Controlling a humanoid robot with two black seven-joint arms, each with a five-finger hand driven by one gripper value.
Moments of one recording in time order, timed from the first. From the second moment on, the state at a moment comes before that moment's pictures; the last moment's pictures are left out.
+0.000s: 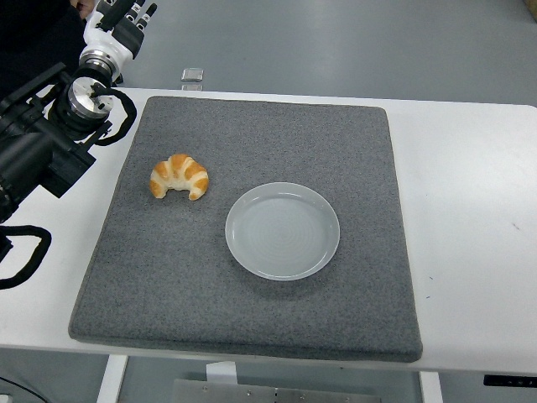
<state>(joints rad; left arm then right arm) -1.08 0.25 -0.67 -0.46 -0.35 -0.04 -0.29 0.06 0.00 -0.15 0.15 0.04 -0.02 -0.06</state>
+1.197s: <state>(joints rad) -1.13 0.38 -0.55 -0.60 0.22 -0.05 -0.29 0.06 0.00 -0.15 0.15 0.04 -0.02 -0.06</state>
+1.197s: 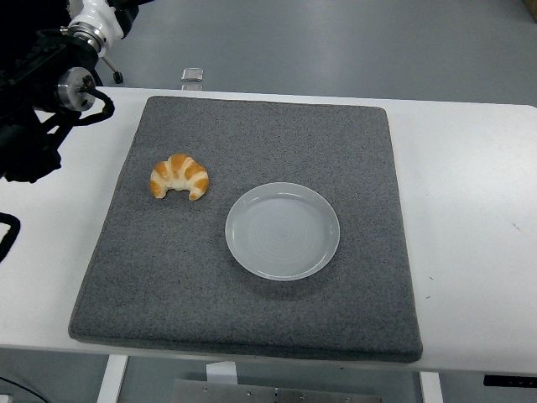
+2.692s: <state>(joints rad) -1.38 0.78 0.34 -1.16 0.95 -0.05 -0.28 0.06 0.00 -0.15 0.15 0.04 -0.02 -0.06</state>
